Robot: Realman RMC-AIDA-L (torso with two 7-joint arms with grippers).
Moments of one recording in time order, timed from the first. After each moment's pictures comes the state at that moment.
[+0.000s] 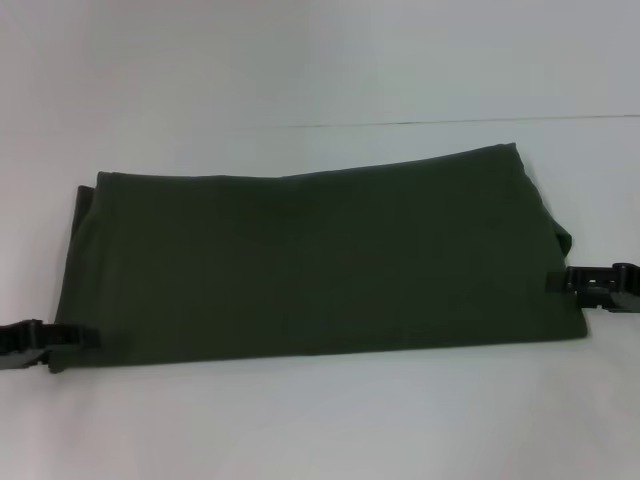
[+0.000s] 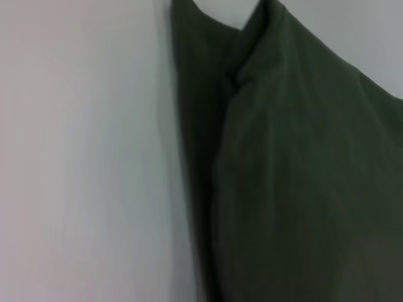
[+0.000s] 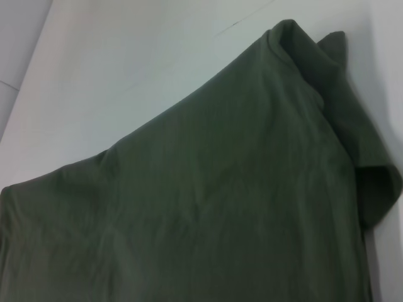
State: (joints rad) left arm -0.54 -2.02 0.37 0.77 2.59 1.46 -2.29; right arm 0.53 1.91 -0.61 -0.55 -2.22 -1.34 2.26
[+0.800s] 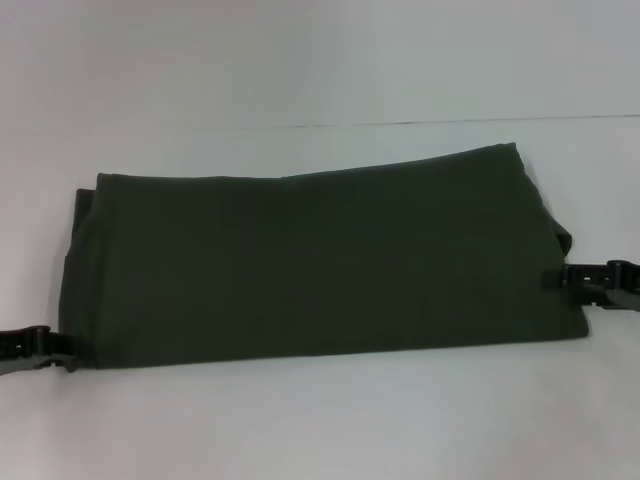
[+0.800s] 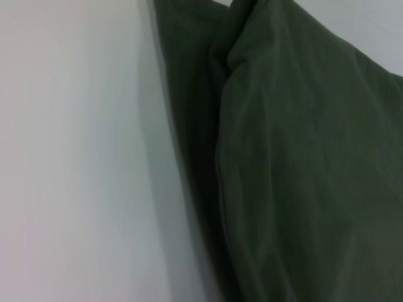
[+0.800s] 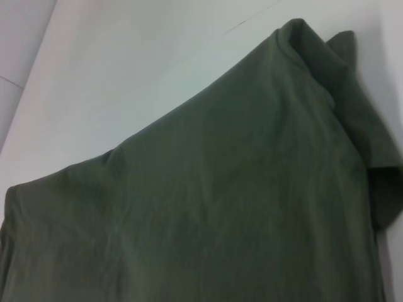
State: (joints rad) left arm -0.55 -2.01 0.40 0.75 2.61 1.46 -2.29; right arm 0.54 1.91 -0.61 -0.55 -2.22 -1.35 2.26
